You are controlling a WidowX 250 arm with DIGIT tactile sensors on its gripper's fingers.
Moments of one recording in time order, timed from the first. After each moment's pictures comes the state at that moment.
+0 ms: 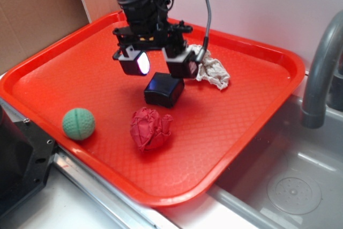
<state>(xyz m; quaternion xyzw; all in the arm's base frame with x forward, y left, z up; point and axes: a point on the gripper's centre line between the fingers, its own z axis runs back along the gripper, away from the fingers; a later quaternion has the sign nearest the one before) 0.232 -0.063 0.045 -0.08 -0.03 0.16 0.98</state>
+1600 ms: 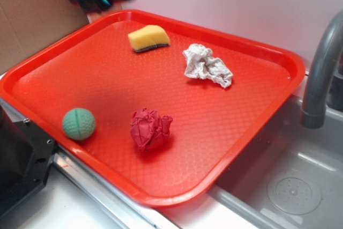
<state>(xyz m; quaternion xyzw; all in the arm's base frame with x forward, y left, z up) 0.214 0.010 0.176 -0.11 -0.16 0.12 0.97</state>
